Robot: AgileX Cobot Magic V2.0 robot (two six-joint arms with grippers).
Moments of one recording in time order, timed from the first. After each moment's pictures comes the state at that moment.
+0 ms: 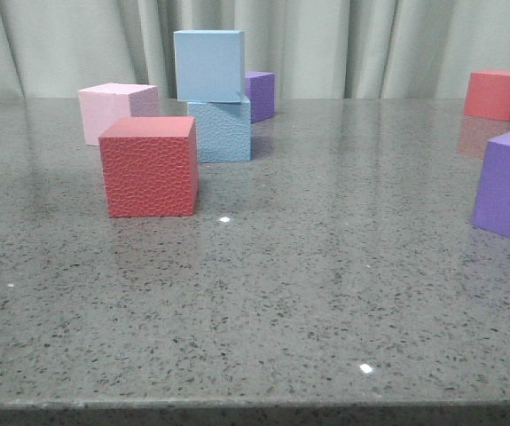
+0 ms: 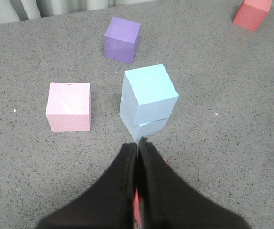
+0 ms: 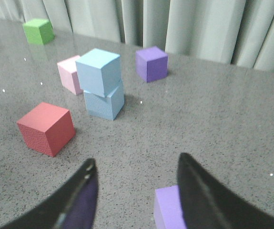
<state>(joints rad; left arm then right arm) -0.48 1.21 -1.44 0.01 0.90 -0.21 0.59 0.48 -0.68 -0.19 0.51 0.24</state>
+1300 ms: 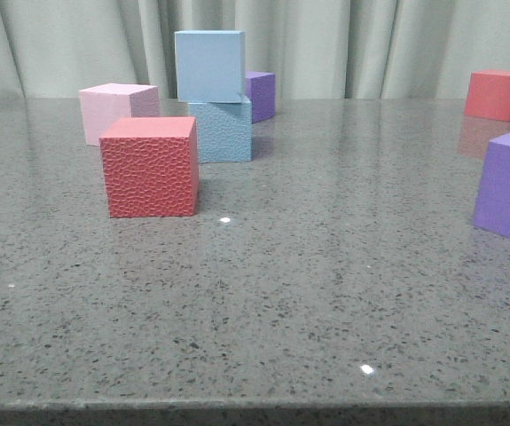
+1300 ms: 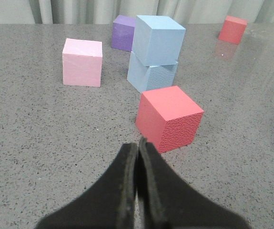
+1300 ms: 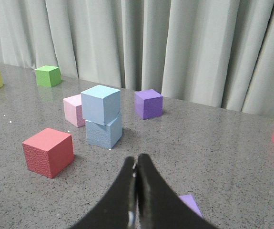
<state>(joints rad) -0.48 0.43 -0.40 0.00 0.32 -0.20 0.59 0.20 -0.50 -0.24 0.40 0.24</state>
